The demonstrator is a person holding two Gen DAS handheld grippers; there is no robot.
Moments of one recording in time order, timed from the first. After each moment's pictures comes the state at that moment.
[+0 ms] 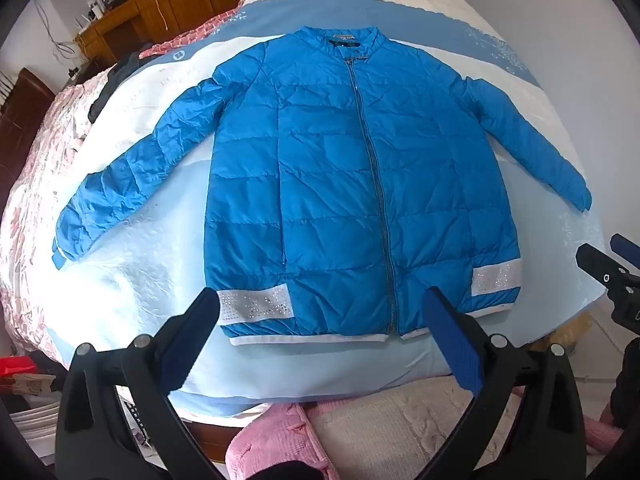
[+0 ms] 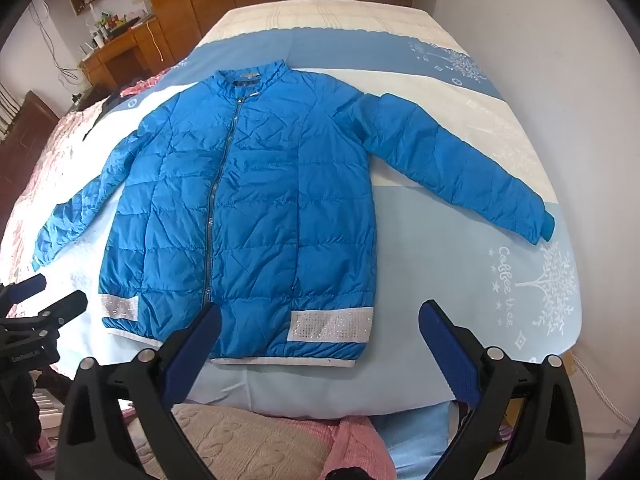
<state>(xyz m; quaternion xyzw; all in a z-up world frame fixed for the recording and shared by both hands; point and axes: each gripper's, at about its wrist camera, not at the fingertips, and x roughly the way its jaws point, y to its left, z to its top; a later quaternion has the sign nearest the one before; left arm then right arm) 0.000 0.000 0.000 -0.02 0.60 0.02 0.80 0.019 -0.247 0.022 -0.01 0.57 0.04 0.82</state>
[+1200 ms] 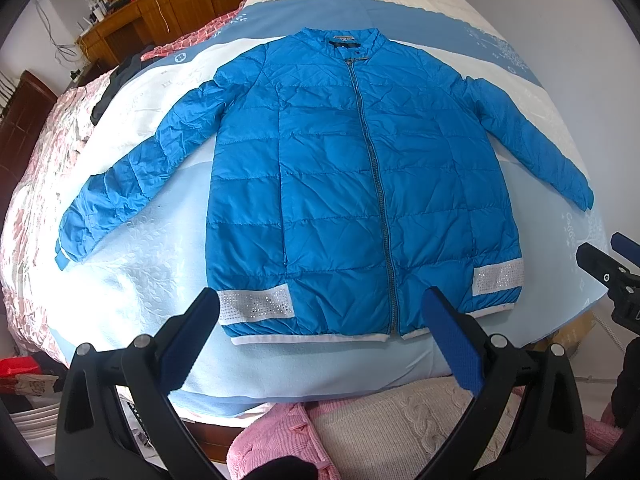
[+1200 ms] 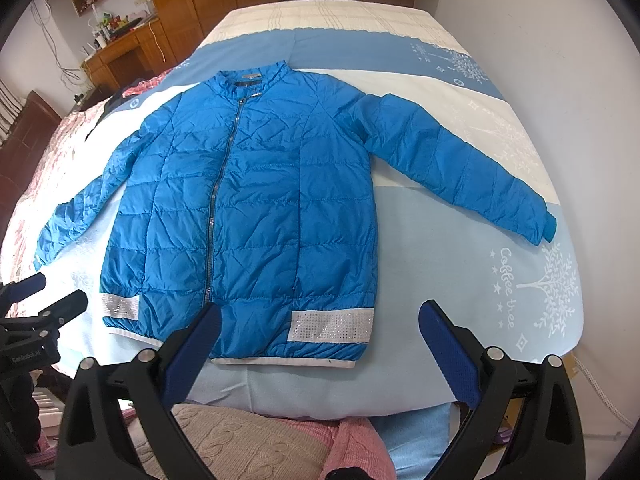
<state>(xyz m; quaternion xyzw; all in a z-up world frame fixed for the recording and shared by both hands) 0.002 0.007 0.006 -0.02 0.59 0.02 0.80 0.018 -0.249 0.021 -0.01 0.57 0.04 0.82</state>
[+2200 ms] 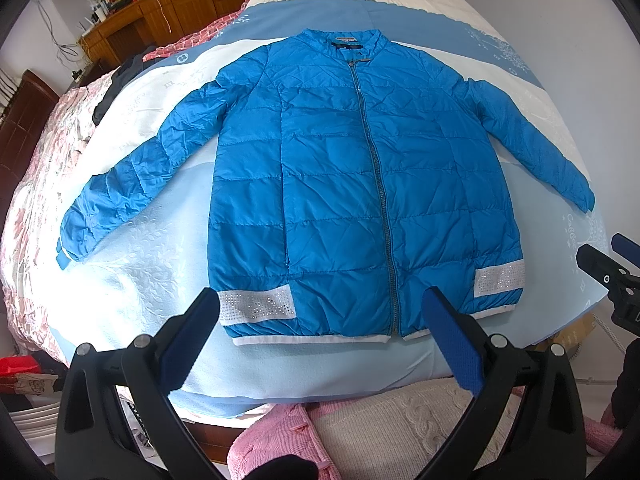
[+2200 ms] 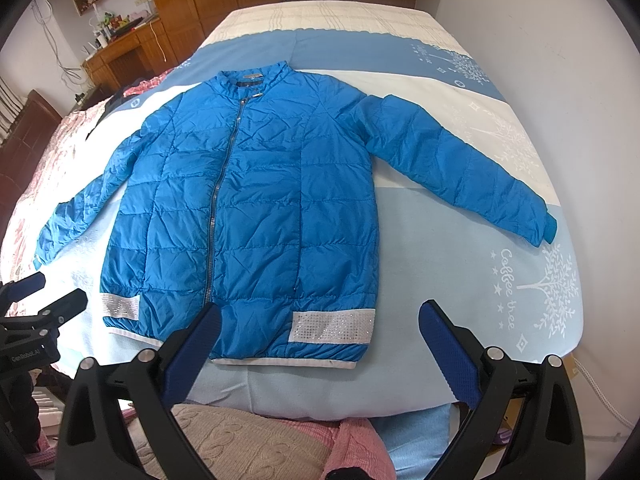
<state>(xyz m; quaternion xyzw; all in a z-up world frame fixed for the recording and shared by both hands) 0.000 0.001 0.005 -0.02 0.59 0.02 0.81 0.018 -0.247 0.021 -0.01 0.57 0.04 0.82</state>
